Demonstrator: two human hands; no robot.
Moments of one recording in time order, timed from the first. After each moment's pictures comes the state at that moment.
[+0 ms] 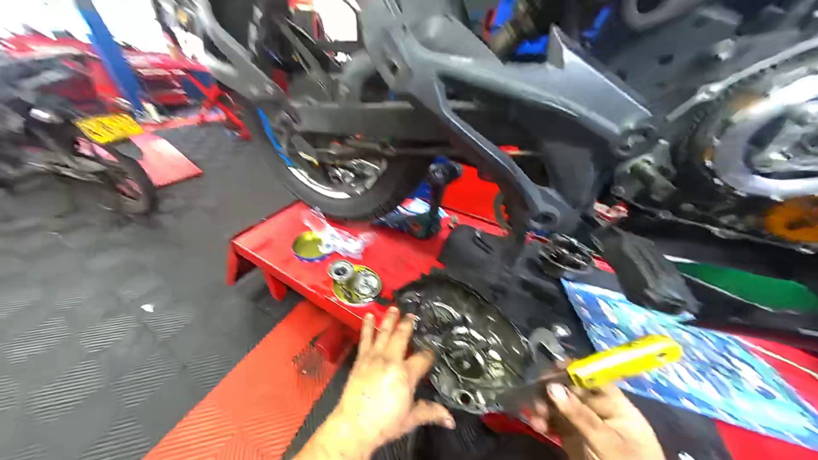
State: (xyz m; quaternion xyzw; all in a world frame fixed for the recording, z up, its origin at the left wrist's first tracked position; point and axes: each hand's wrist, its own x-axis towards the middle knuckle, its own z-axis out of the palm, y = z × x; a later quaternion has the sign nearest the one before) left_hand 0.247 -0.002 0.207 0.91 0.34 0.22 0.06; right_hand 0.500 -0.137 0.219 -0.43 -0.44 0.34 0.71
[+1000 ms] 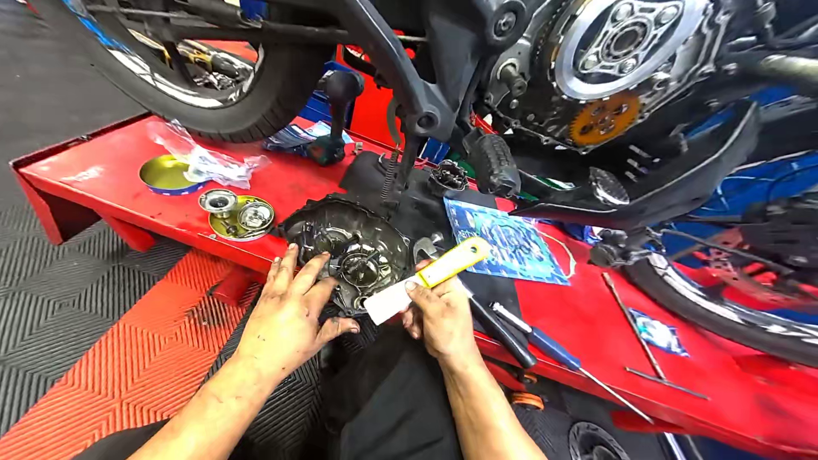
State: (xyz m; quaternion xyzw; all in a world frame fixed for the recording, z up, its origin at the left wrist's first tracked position) left_hand 0.269 -0.016 0.180 0.91 0.29 0.30 0.05; right_hand 0.484 -0.142 0.220 -0.58 -0.37 0.31 0.66
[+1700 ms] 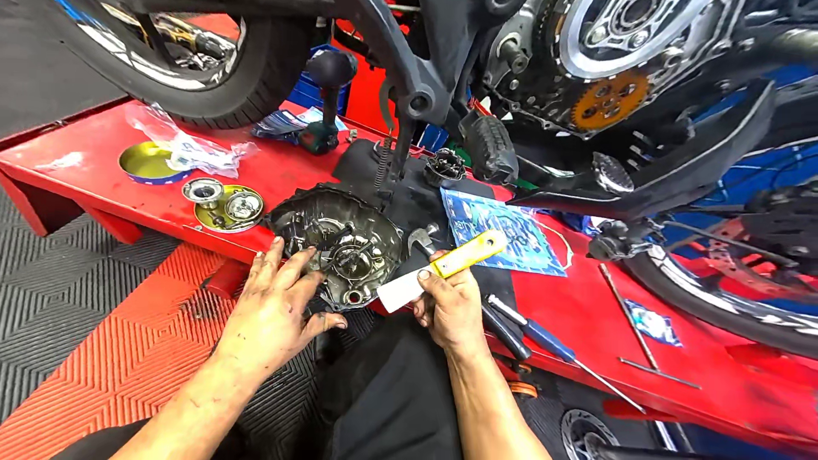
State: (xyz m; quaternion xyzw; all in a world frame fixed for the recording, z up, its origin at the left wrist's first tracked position) left_hand 0.264 -0.018 0.183 0.91 0.30 0.29 0.07; right_hand 0.505 -0.148 0.214 -0.54 -0.35 0.31 0.70
